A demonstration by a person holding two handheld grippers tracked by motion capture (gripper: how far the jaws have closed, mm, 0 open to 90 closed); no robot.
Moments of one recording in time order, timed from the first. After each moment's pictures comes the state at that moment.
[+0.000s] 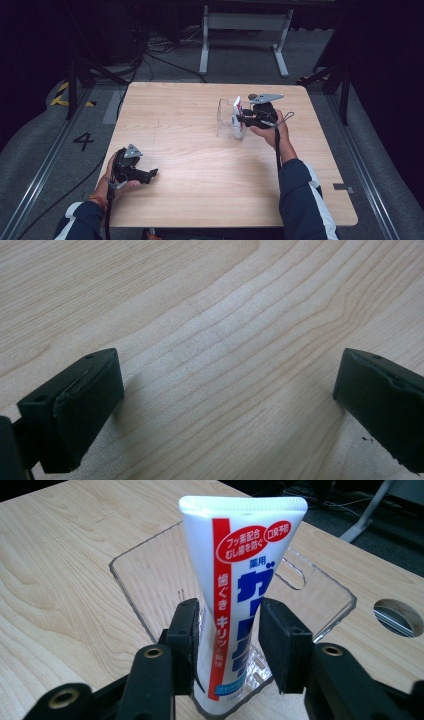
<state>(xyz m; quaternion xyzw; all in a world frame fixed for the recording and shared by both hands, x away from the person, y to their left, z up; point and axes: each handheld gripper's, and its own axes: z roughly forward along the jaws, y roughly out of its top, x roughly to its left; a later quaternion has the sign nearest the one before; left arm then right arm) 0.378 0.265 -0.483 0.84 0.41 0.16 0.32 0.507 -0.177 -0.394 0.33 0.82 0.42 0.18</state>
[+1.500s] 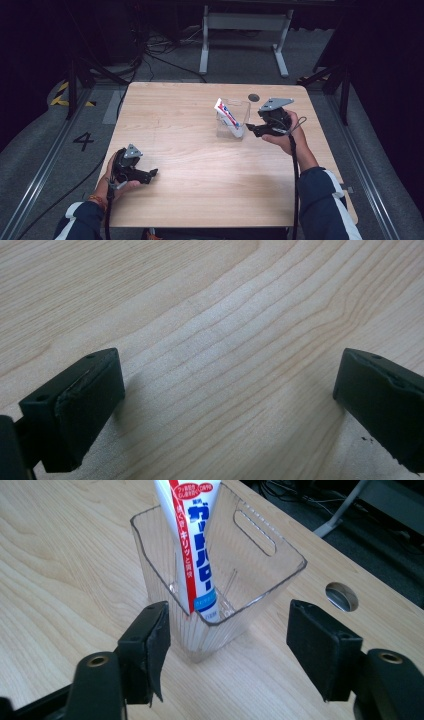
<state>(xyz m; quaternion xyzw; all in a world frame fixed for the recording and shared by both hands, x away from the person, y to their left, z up) 0.378 0.265 -0.483 0.84 0.41 0.16 0.32 0.465 -0.197 -0.364 0.31 0.85 0.36 0.23</state>
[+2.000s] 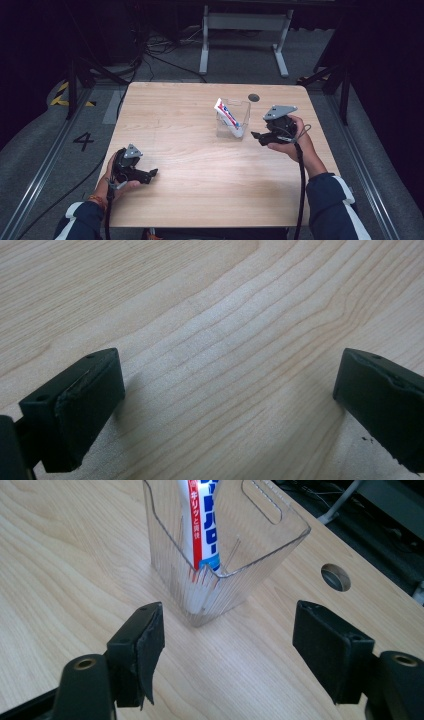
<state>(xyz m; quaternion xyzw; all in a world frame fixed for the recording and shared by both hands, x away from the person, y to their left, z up) 0.378 0.265 -0.483 0.84 0.41 0.16 0.32 0.442 -0.208 -0.367 0.29 0.87 0.33 0.24</state>
